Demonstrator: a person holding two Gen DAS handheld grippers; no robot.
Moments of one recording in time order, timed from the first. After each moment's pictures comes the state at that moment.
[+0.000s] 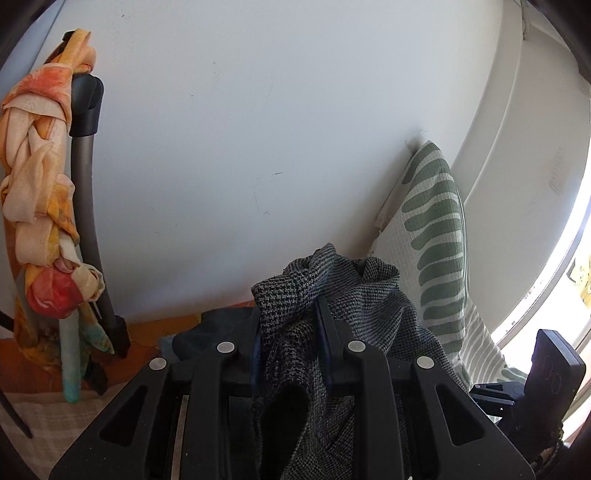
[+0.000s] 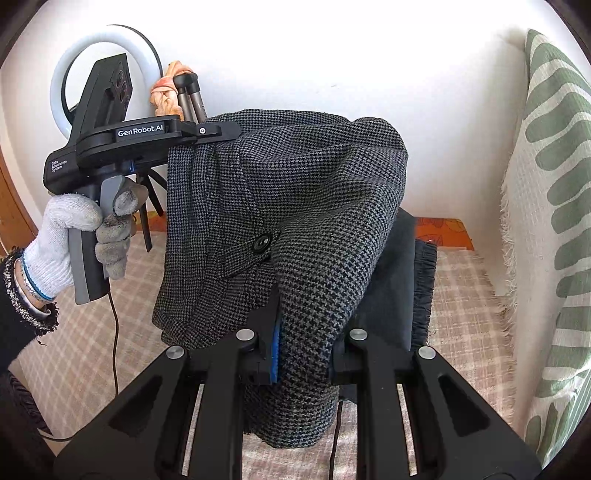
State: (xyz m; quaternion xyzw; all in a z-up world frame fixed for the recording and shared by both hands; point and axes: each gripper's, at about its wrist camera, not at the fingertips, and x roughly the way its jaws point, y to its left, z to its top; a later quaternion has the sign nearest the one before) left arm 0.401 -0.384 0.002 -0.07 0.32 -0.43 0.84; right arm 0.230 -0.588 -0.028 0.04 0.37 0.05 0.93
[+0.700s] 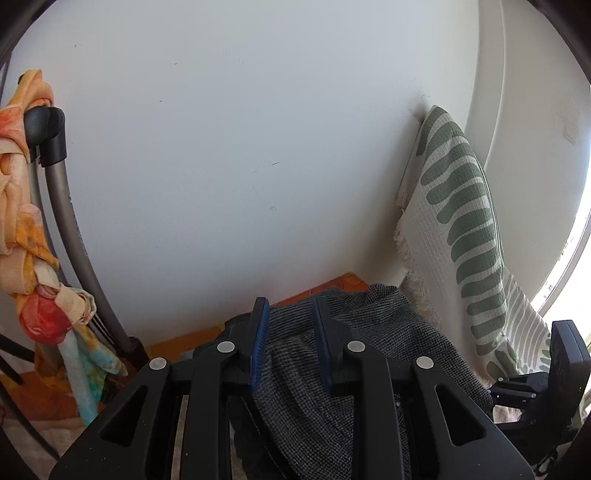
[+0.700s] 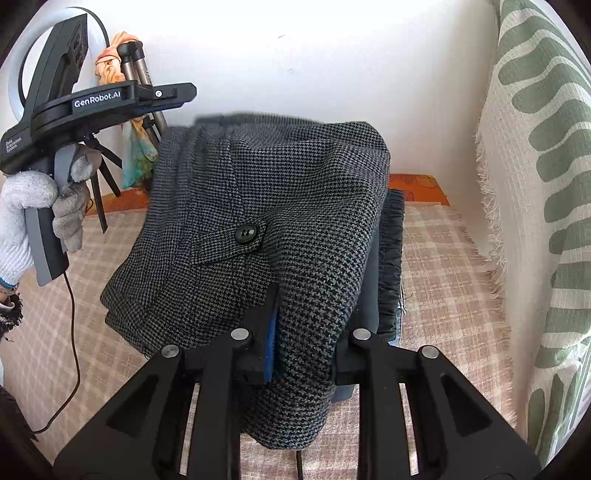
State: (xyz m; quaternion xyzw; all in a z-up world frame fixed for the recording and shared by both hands) left arm 0.400 -0.416 -0.002 0.01 0.30 -0.39 0.87; right arm 0.232 -0.613 -0.076 0.05 0.42 -0.02 0.91
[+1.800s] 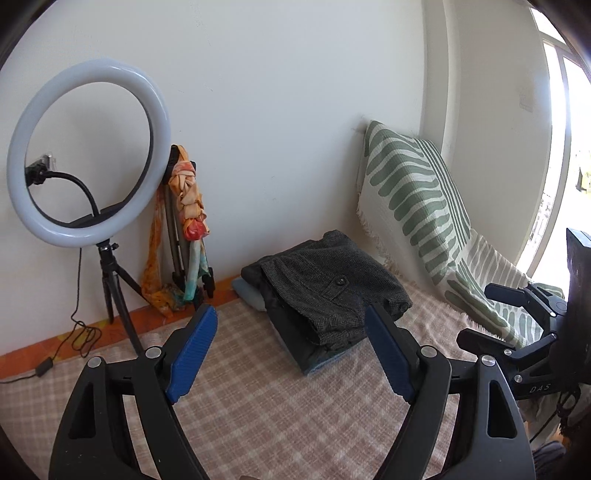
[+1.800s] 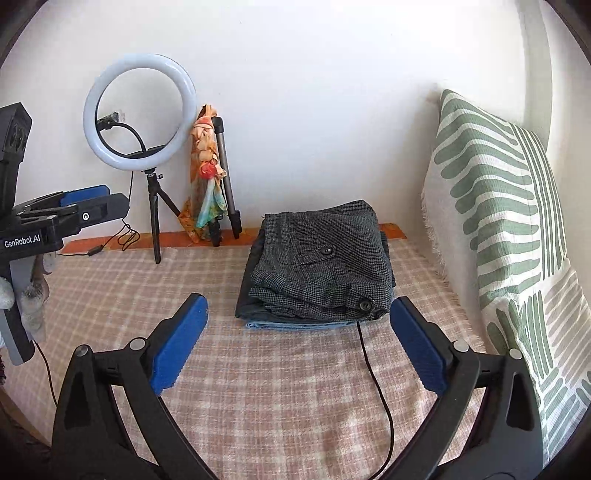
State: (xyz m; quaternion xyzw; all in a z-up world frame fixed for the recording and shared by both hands) left arm 0.179 -0.241 0.063 0.06 0.25 -0.39 0.89; right arm 0.064 -0.448 0.033 0.02 0.29 -0.11 0.95
